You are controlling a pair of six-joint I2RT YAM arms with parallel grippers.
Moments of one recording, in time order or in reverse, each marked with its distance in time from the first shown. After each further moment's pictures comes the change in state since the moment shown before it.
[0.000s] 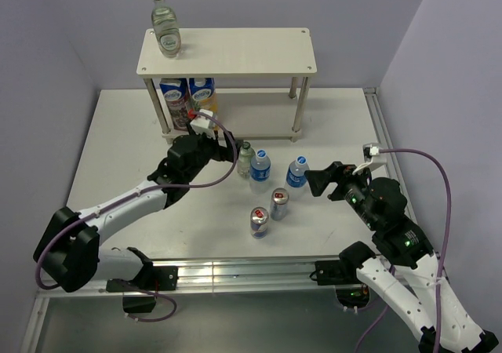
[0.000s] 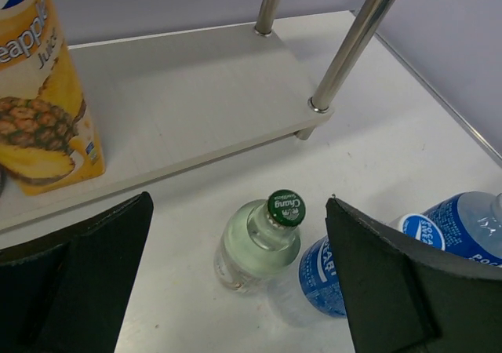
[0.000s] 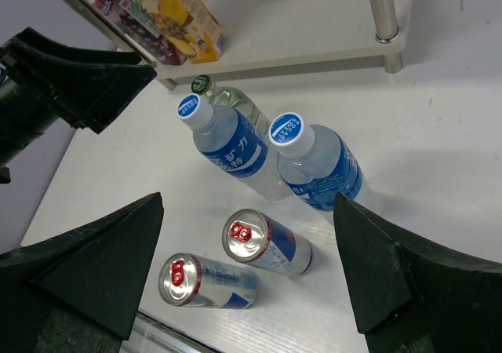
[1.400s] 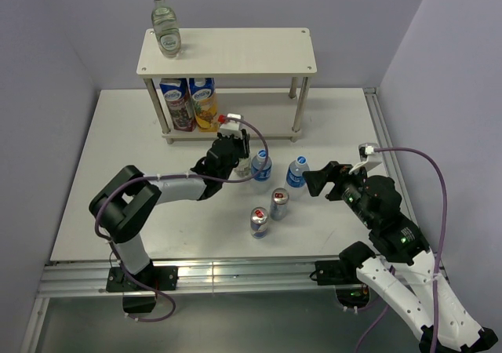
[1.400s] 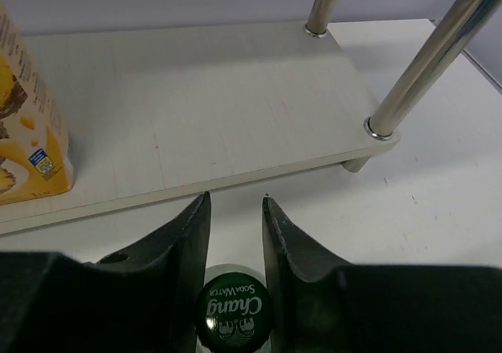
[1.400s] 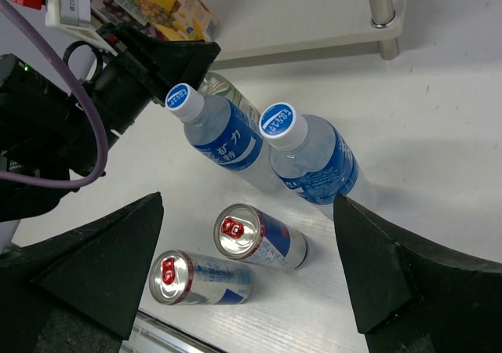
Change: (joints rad) left arm -0.115 0.454 0.127 0.336 -0.299 0.019; right arm 0.000 0.022 -0.019 0.001 0.001 0.003
